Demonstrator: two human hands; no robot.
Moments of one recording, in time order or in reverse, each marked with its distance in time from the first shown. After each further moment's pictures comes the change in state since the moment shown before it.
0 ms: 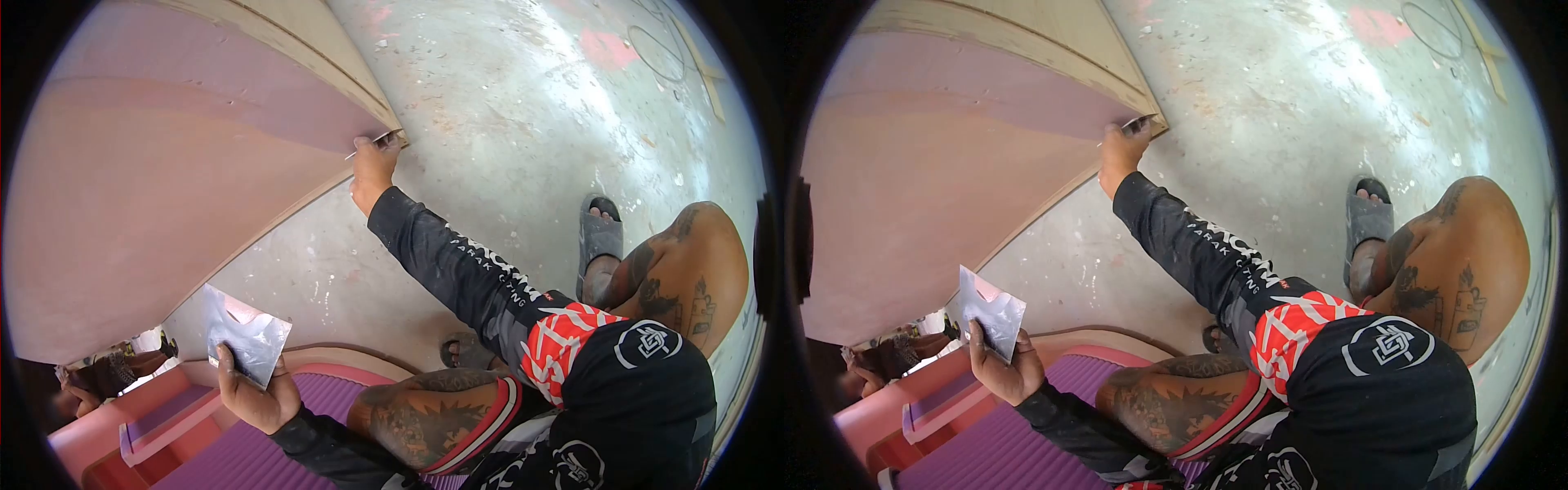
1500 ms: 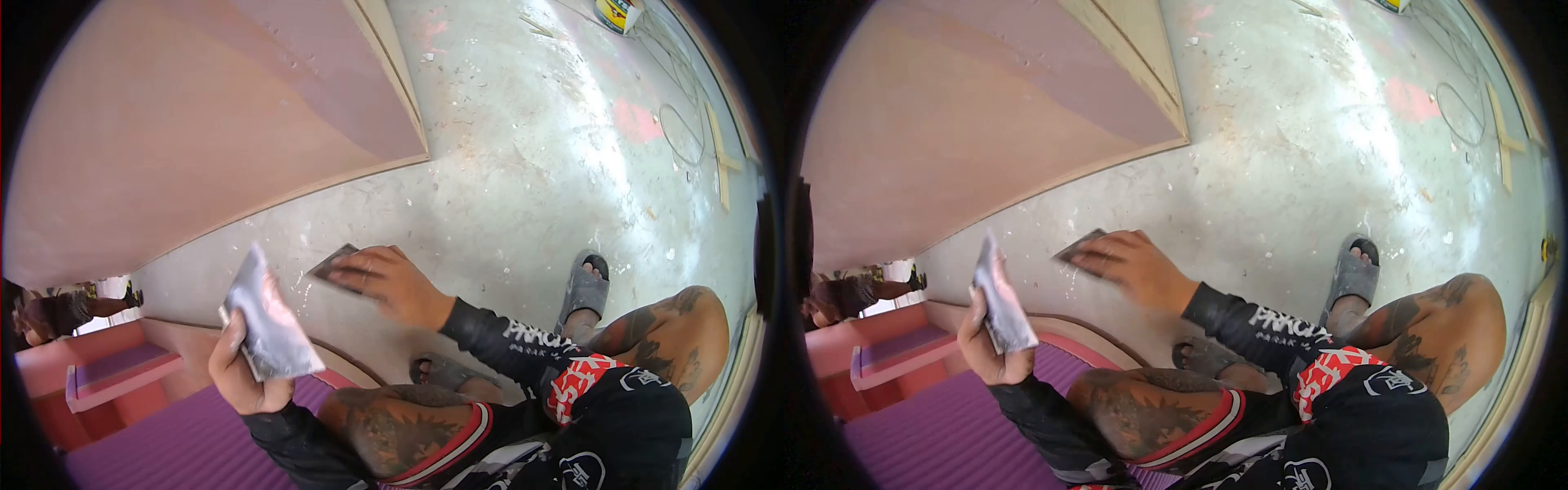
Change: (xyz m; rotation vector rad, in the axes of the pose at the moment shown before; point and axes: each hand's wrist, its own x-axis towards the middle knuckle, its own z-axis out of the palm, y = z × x) left_hand -0.009 0.003 0.022 -0.162 -0.185 -0.357; right_hand -0.112 -0.111 -0.093 -1.120 -1.504 -0.589
